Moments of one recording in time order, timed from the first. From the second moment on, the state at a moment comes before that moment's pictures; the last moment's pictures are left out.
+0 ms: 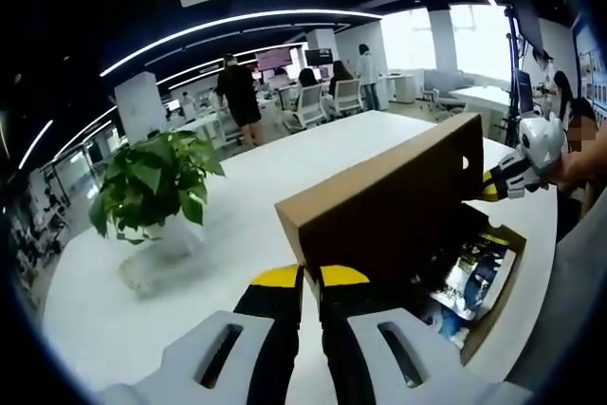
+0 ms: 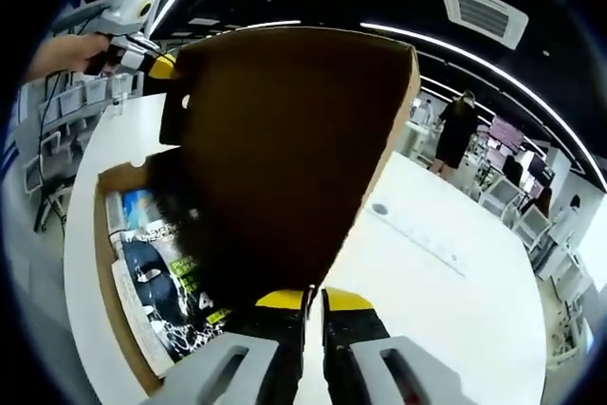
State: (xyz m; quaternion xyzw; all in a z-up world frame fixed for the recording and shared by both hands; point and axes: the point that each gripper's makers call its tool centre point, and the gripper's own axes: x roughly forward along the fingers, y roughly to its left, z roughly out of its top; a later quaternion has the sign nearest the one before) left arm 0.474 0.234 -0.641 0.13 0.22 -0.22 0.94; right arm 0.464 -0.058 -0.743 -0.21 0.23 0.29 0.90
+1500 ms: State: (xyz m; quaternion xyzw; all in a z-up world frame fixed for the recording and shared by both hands) left arm 0.460 0.233 -0.728 0.10 0.30 -0.20 0.93; right arm 0.474 -0.059 -0.739 -0.21 0.24 0.29 0.90
